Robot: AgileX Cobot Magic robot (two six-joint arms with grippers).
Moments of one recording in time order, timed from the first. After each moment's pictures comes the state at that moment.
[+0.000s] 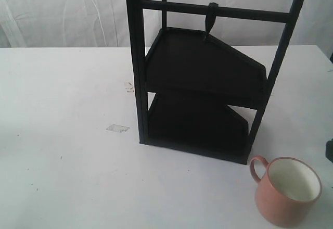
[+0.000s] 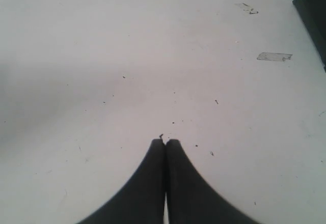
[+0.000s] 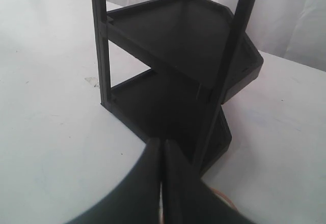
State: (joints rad) left arm 0.03 0.00 0.02 -0.11 0.42 0.10; right arm 0.48 0.26 -0.39 0.13 0.53 -0.16
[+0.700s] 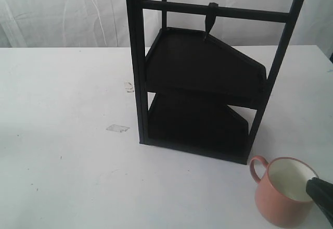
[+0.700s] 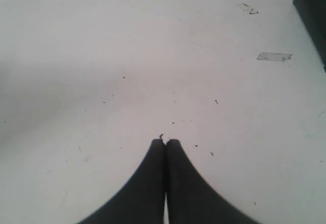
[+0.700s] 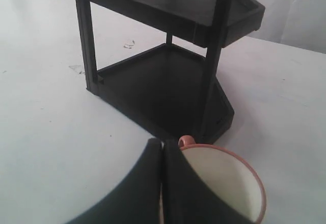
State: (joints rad) left arm 0.03 0.00 0.02 -0.11 0.42 0.10; right arm 0.48 0.07 -0.01 0.13 0.25 -0.13
